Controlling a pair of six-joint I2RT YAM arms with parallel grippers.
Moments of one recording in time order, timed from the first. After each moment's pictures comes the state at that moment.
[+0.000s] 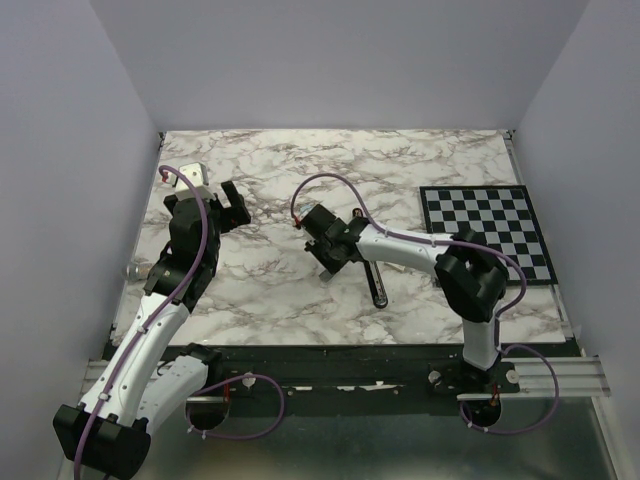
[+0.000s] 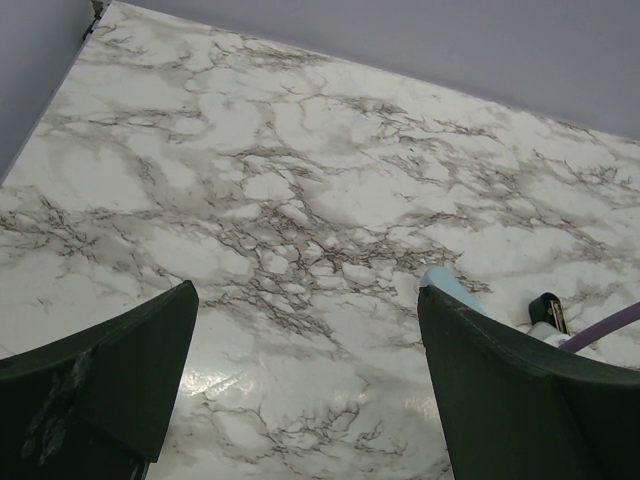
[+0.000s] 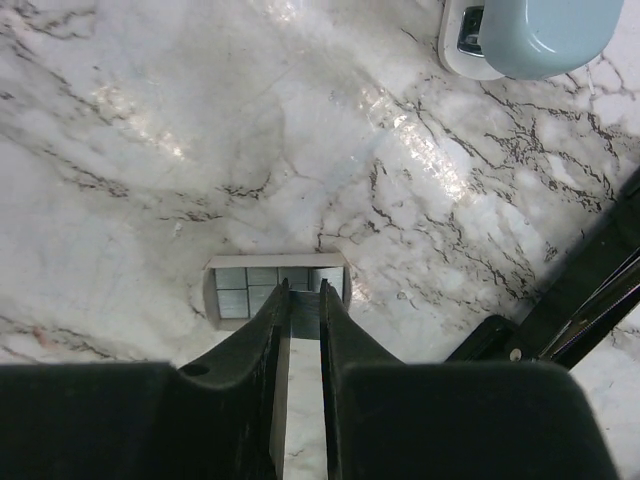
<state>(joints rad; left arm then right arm) -0.31 0.84 0.82 -0.21 -0.36 -0.33 0.92 1.96 1.39 -0.55 0.16 0.06</state>
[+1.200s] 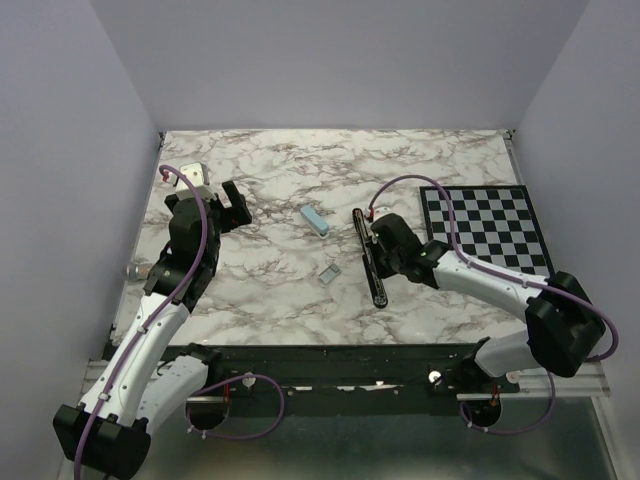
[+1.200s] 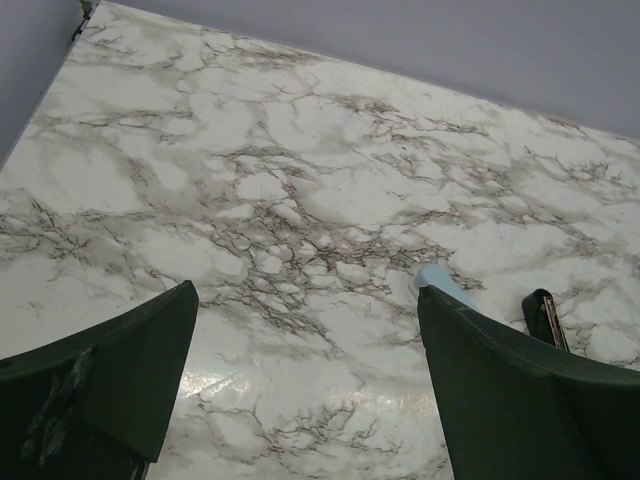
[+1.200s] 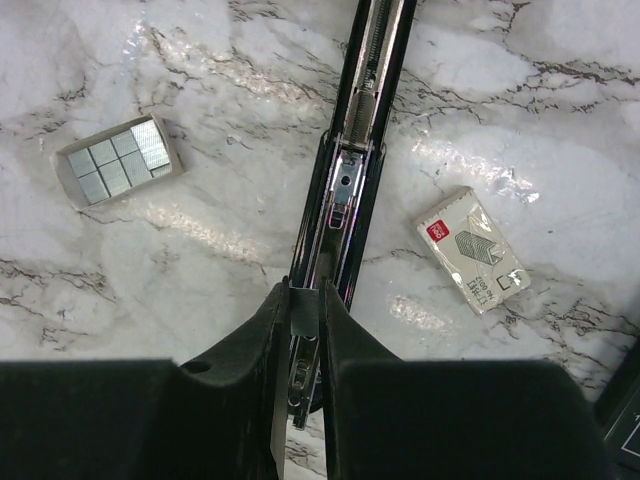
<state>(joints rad) -0.31 0.84 0.82 -0.20 -0.34 -0.33 0.75 1.40 0.84 -0.32 0.17 0.28</state>
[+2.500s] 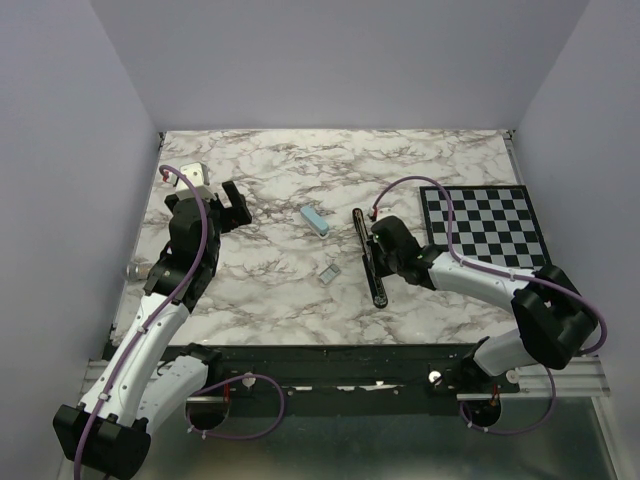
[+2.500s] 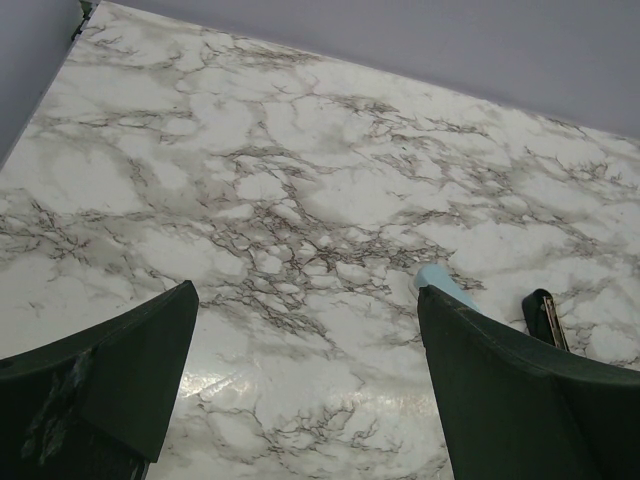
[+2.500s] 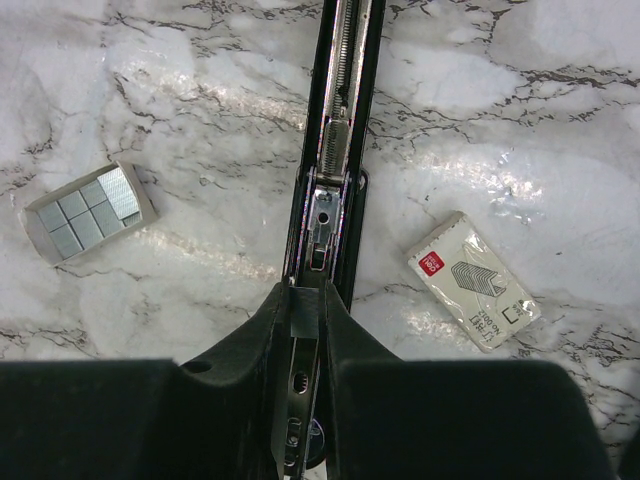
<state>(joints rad) -0.31 0.84 0.82 -0.20 -0.34 -0.33 0.72 1.46 0.77 -0.16 0.20 0.33</state>
